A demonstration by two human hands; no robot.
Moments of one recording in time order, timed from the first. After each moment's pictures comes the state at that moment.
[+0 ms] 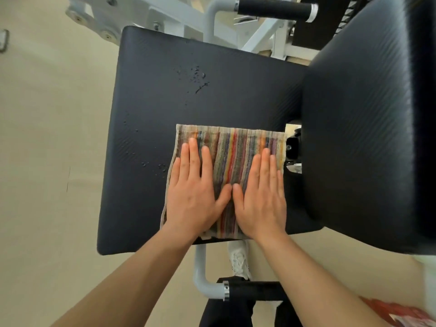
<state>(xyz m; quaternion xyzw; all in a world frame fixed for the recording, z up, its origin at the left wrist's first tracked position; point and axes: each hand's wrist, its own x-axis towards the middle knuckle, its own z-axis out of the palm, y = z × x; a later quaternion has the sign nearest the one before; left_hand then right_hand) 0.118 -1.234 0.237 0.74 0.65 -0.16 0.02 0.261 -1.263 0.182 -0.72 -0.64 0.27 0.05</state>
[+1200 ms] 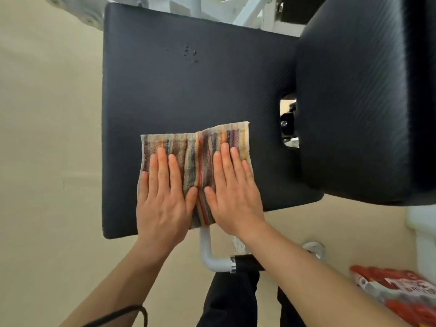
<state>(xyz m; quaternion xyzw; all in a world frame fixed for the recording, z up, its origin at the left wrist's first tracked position) 0.059 -1.292 0.257 0.74 0.65 -0.18 0.01 0.218 -1.293 0.198 -0.62 -0.74 0.26 0.06</state>
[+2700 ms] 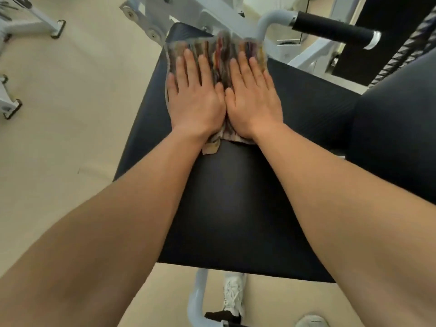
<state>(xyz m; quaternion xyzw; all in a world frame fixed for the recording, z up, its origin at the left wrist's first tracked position) 0.086 -1.052 0.237 0.62 0.78 -0.04 -0.02 0.206 -1.032 0.203 -0.58 -0.78 0.20 0.13</state>
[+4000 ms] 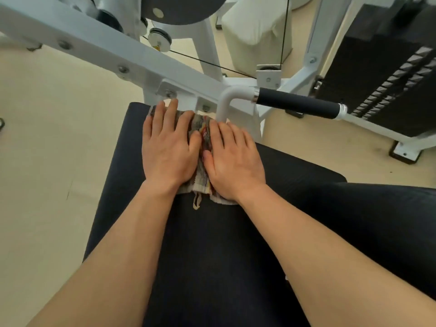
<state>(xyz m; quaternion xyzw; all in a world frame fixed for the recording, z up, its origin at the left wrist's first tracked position) 0.099 -0.962 0.241 0.66 0.75 -0.04 -0.04 0.238 -0.962 0.202 -0.54 -0.81 0.21 0.12</state>
